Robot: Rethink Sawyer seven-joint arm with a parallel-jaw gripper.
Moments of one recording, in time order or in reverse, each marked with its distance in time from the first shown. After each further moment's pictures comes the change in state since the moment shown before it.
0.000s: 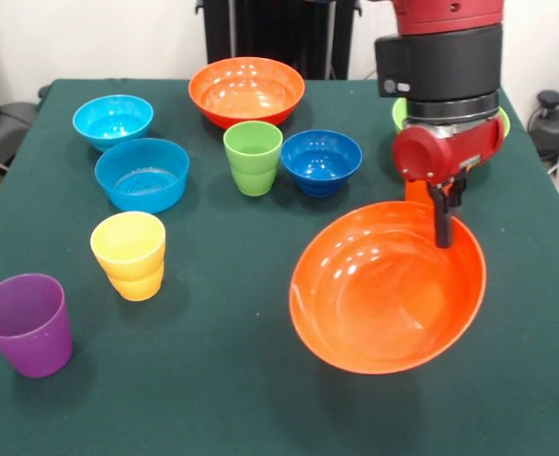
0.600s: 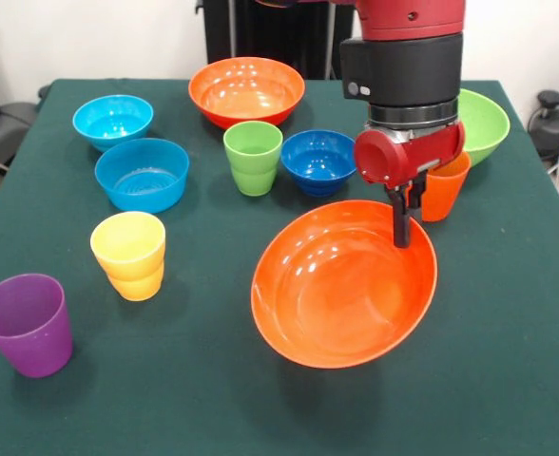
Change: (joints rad) arm -0.021 0.002 -0.027 0.011 0.000 0.014 0.000
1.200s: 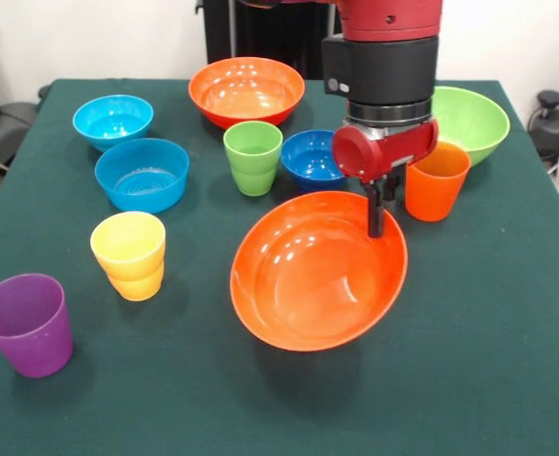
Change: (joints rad) arm 0.000 -0.007 -0.046 0.039 0.000 0.000 0.000
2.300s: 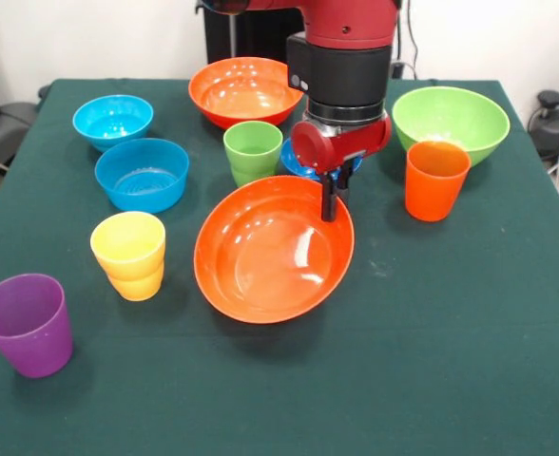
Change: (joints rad) arm 0.001 0.005 -0.086 0.056 0.000 0.000 0.000
